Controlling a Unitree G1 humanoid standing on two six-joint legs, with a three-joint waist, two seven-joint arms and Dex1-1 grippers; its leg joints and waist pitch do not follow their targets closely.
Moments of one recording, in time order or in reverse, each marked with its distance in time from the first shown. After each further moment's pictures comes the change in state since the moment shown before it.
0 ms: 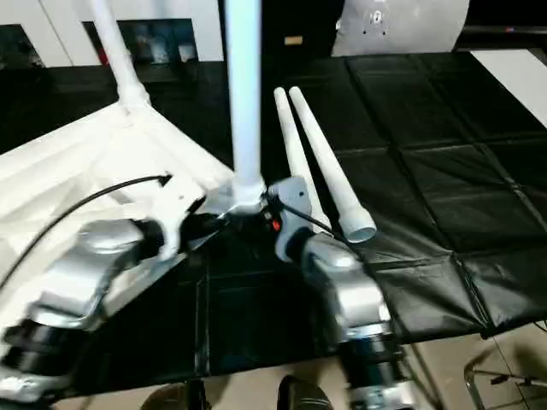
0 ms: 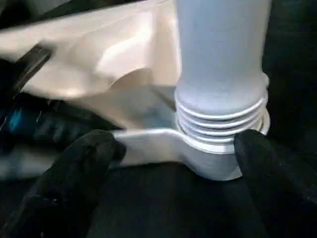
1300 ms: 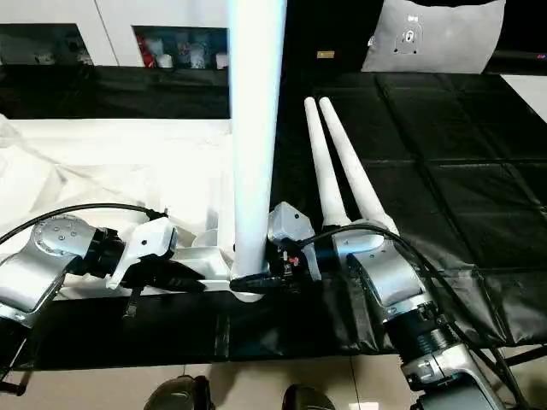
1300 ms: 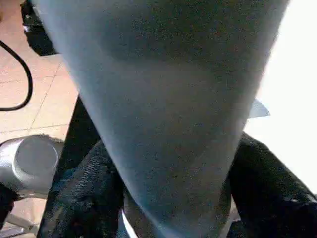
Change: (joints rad) left arm -0.032 0.267 -0.123 0.191 -0.104 -0.422 -0.571; right arm -0.120 -0.276 0.193 0.118 0.063 -0.218 0.608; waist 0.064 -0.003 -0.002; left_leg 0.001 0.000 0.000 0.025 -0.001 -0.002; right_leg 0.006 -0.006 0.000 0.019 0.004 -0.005
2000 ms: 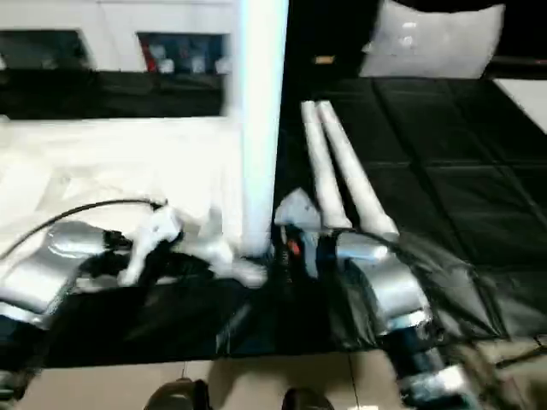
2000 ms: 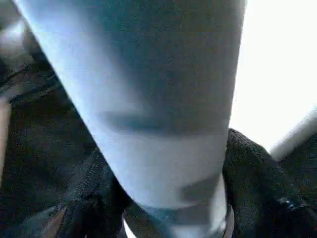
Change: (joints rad) left arm 0.017 -0.171 0.086 -0.036 0.003 0.281 0.284; right arm 0.093 0.162 -0.153 -0.091 -0.011 0.232 -0.422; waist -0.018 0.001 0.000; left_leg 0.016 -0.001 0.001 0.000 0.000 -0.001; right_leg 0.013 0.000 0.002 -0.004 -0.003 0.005
